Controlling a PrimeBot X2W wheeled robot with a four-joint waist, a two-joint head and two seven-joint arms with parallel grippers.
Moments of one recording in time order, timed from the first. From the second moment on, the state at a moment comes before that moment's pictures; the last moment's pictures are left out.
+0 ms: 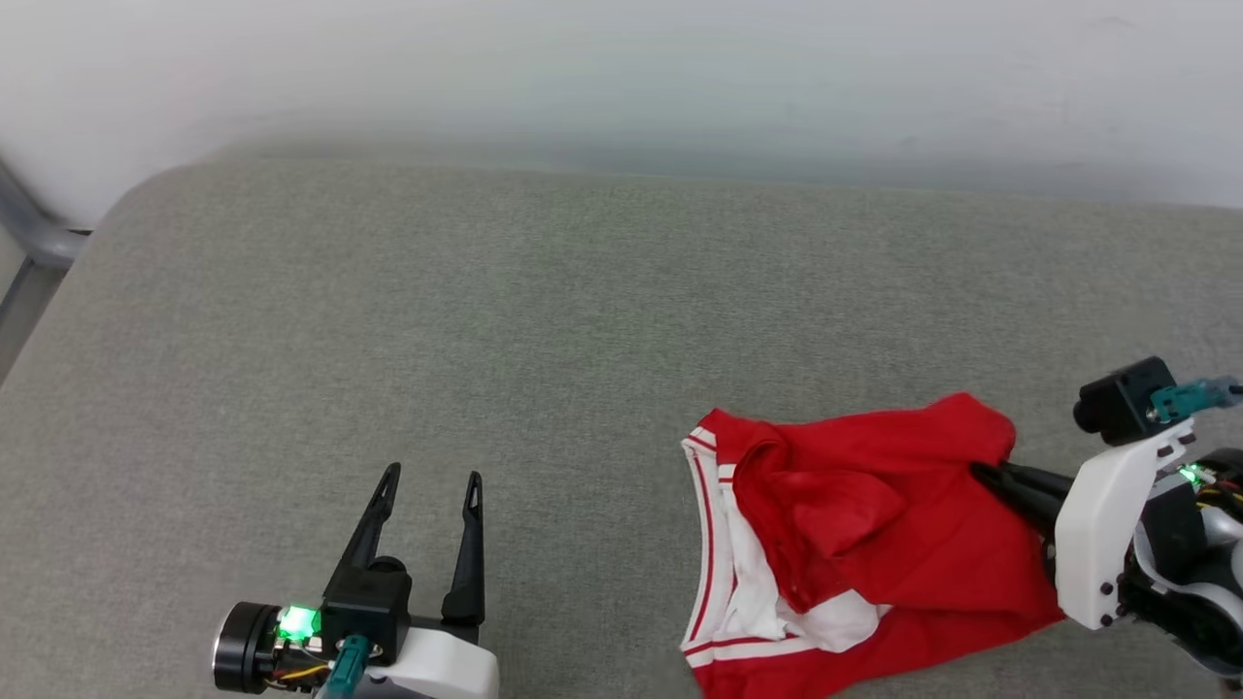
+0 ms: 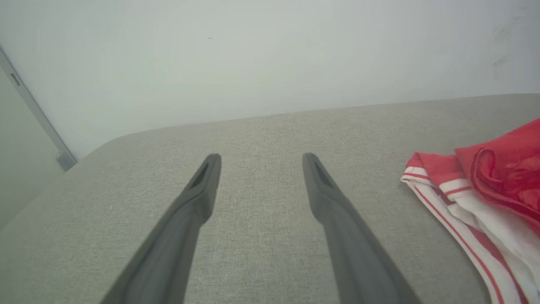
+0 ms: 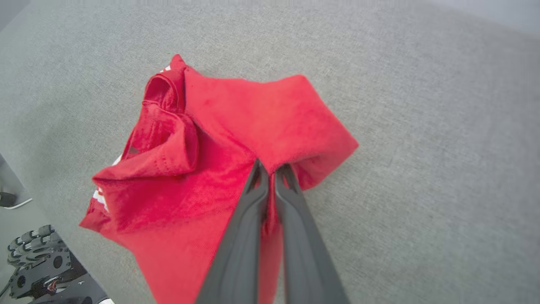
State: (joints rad) left arm 0.00 0.10 -0.19 0.09 -0.02 0.11 -0.26; right arm -0.32 -0.63 0.45 0.11 0.79 0.13 0.48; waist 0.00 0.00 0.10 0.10
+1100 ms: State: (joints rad) left arm -0.14 0.10 -0.21 0.00 0.01 0.11 -0.26; right arm -0.54 -0.98 0.37 0.29 0.60 0.13 0.42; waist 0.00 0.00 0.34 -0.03
